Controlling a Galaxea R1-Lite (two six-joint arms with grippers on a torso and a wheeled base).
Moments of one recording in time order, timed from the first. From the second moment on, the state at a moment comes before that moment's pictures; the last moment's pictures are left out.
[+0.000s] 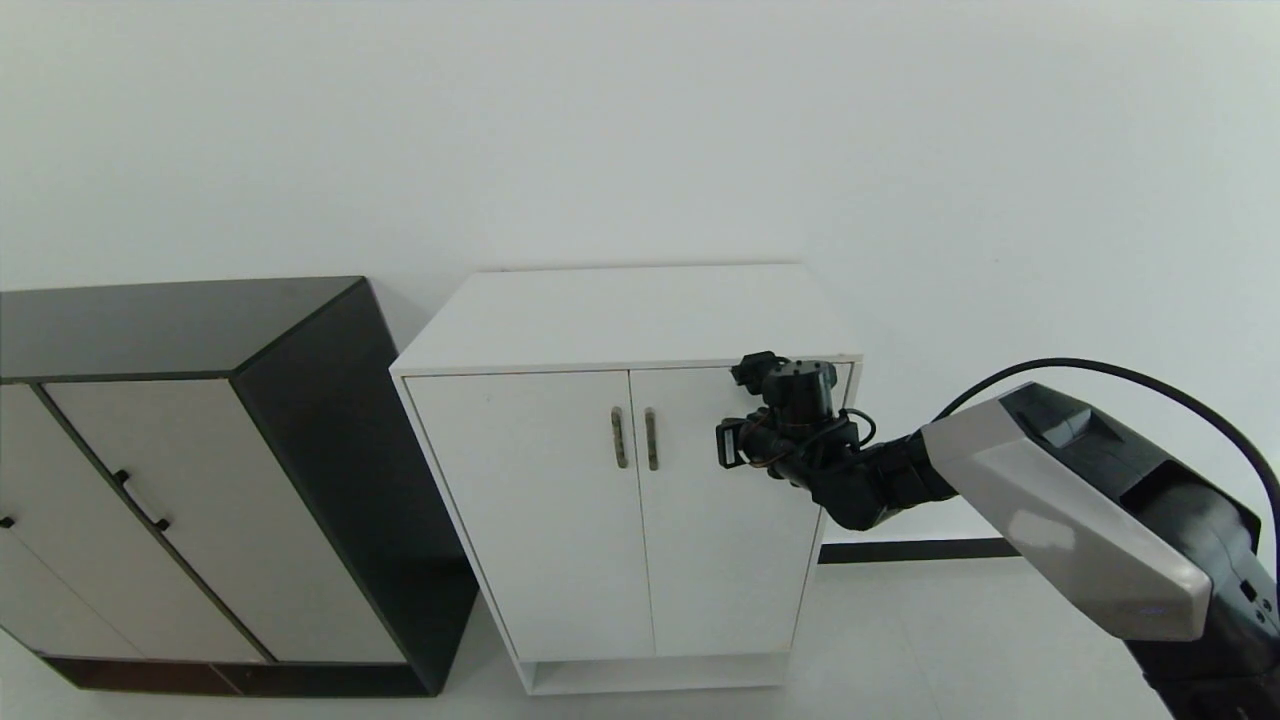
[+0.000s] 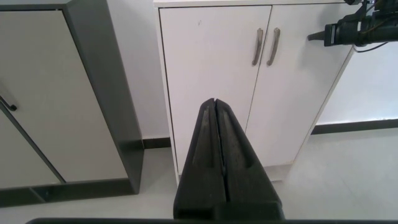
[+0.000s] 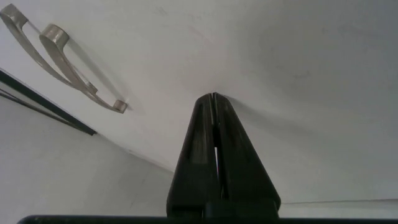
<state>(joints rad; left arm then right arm) 0.00 0.00 0.00 0.00 -0.03 0.00 0.54 2.50 -1.67 -0.55 -0.09 0.08</state>
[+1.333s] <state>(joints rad) 0.00 0.00 0.00 0.00 -0.03 0.00 0.54 2.36 -1.35 -0.68 -0.17 0.08</state>
